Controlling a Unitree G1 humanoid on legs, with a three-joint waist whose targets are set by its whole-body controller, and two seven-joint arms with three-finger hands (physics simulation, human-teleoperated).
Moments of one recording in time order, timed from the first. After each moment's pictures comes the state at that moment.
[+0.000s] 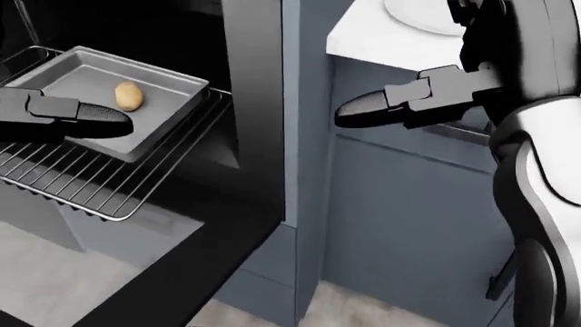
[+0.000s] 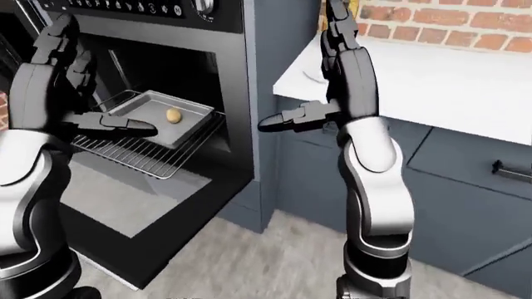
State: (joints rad) left arm -0.62 0.33 0.22 -0.50 0.02 0.83 -0.10; right arm -0.66 -0.22 -0.13 -0.47 0.04 0.70 0.07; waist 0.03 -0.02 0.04
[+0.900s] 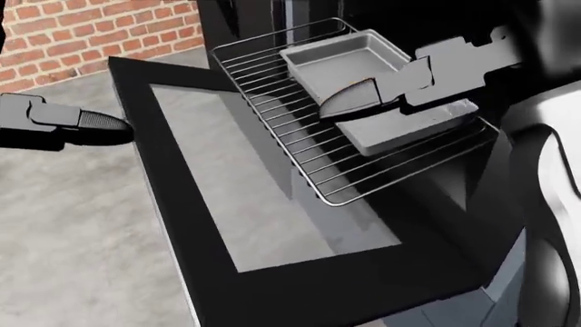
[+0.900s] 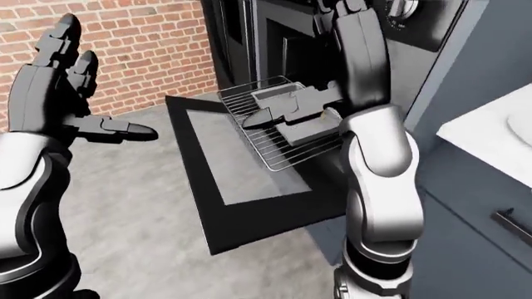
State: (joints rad) left arm -0.61 0.34 0.21 -0.51 0.05 0.82 -0.13; right arm -0.73 -0.22 -0.11 -0.58 0.00 0.59 0.17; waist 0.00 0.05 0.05
